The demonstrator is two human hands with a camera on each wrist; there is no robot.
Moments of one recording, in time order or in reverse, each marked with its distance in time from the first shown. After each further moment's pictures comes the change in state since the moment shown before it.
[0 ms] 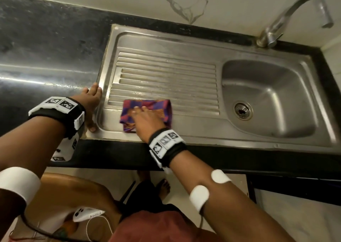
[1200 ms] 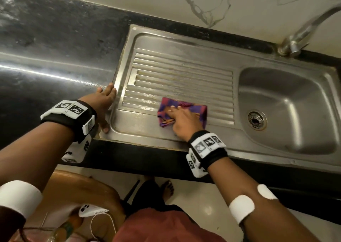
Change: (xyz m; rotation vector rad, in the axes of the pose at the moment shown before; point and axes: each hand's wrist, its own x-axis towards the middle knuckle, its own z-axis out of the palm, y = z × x) left_hand -0.004 -0.008 0.000 -0.047 0.049 0.059; right_hand -0.011 0.062 -0.023 0.165 0.013 0.141
